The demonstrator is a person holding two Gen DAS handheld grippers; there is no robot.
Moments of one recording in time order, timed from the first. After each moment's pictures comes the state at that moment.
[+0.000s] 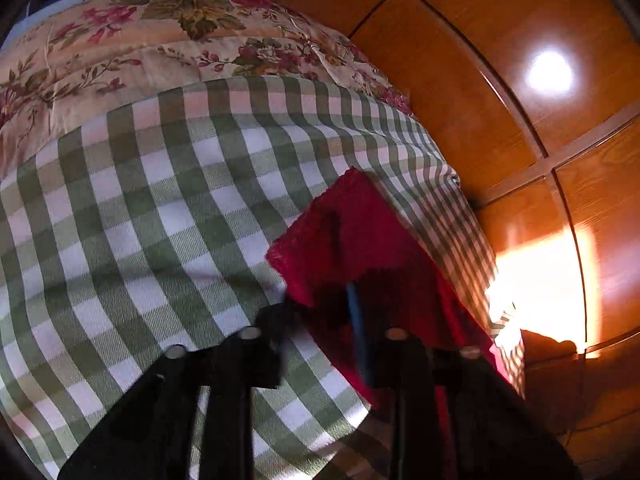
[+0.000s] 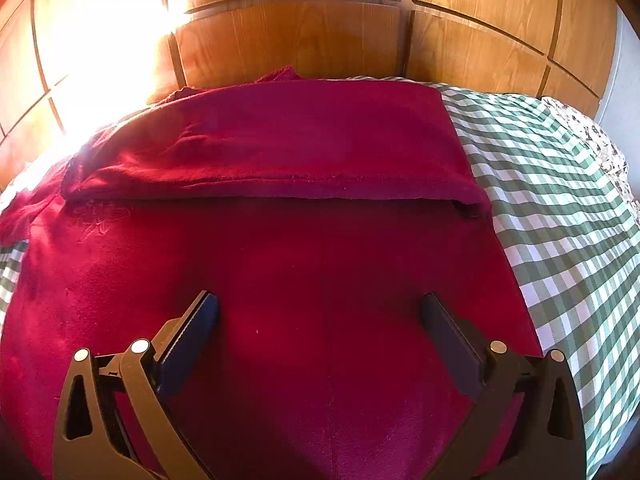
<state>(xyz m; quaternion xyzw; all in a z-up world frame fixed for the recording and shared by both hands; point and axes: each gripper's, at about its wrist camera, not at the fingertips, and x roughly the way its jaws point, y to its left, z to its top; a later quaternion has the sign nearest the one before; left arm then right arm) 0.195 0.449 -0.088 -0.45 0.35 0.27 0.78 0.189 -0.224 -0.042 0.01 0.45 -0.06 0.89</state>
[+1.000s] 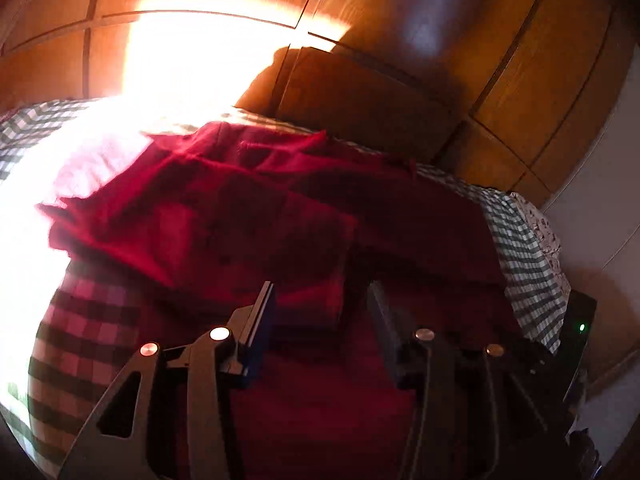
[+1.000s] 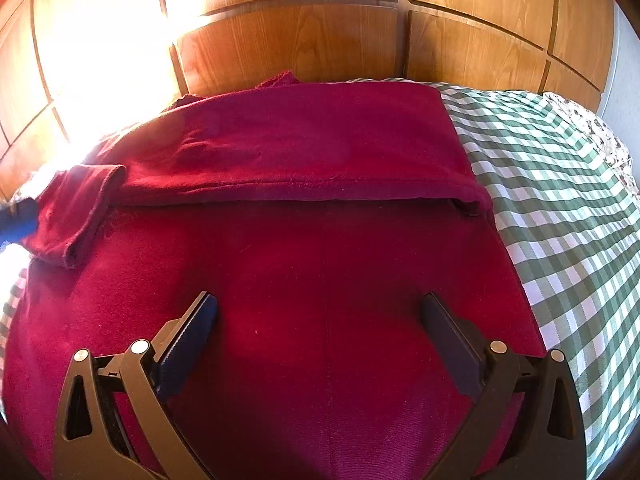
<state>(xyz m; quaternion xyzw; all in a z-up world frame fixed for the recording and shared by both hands) 0.249 0.050 -0.033 -0.16 0.40 -0.10 0.89 0.188 -0.230 -0.040 0.03 0.44 -0.05 0.89</state>
